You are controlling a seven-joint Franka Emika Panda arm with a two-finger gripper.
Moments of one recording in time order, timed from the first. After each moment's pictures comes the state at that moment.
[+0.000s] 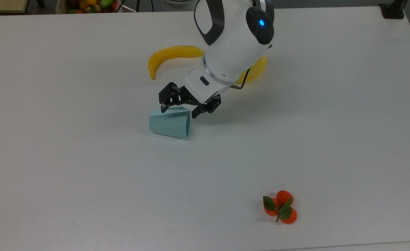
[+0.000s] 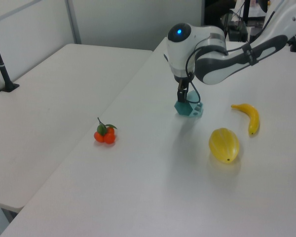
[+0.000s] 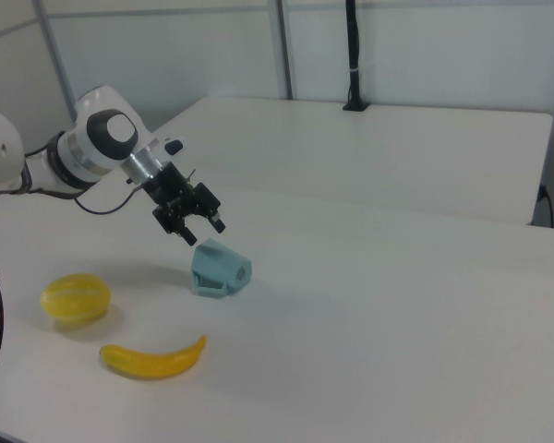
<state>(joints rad) 0.49 0.56 -0.28 -1.48 -0.45 1.98 0.28</state>
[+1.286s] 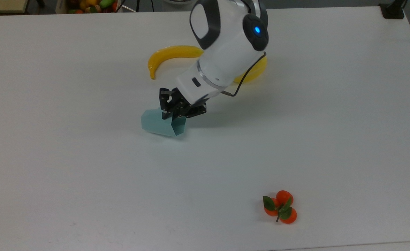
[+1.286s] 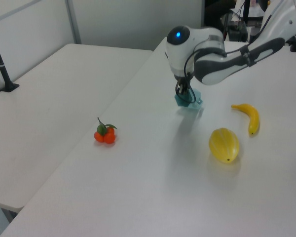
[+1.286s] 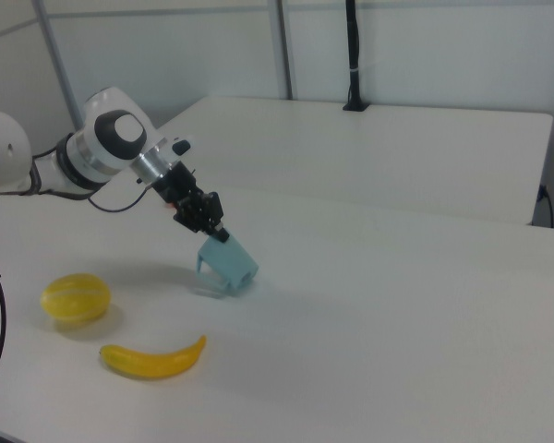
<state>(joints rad) 0.47 0.56 -0.30 -1.47 -0.46 1.99 0.37</state>
